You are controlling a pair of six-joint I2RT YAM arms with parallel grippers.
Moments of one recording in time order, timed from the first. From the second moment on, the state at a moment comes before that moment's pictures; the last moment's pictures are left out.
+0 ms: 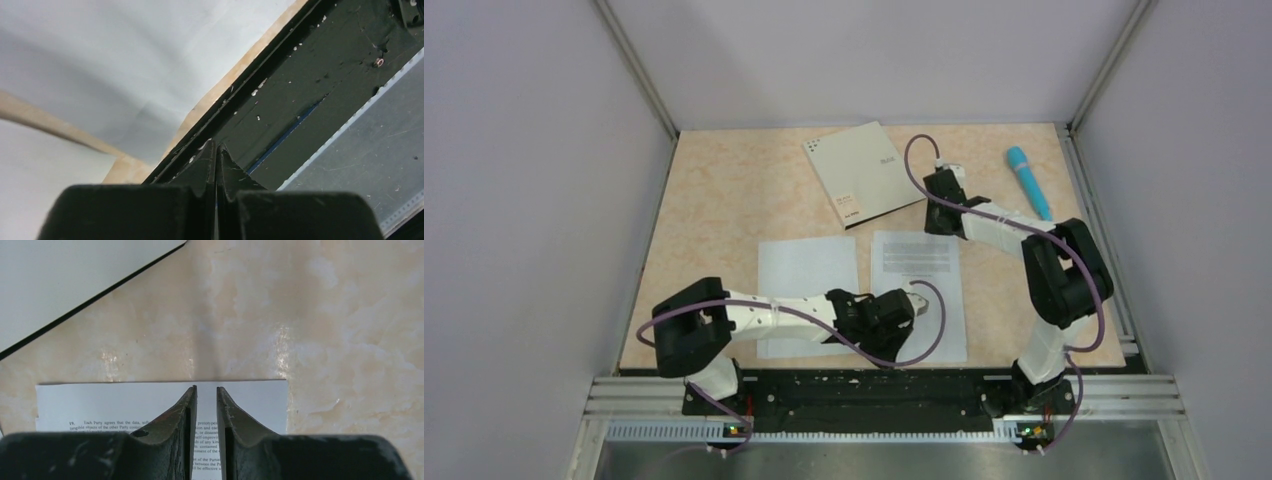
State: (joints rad) left arm -1.26 1.60 0.95 -0.42 0.15 -0.59; right arm 0.45 1.78 1.12 -0.25 0.28 0.44
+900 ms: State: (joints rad) left arm -1.28 1.73 0.97 -0.36 0.12 -0.61; right arm 0.43 1.80 1.05 -0.19 0.18 0.43
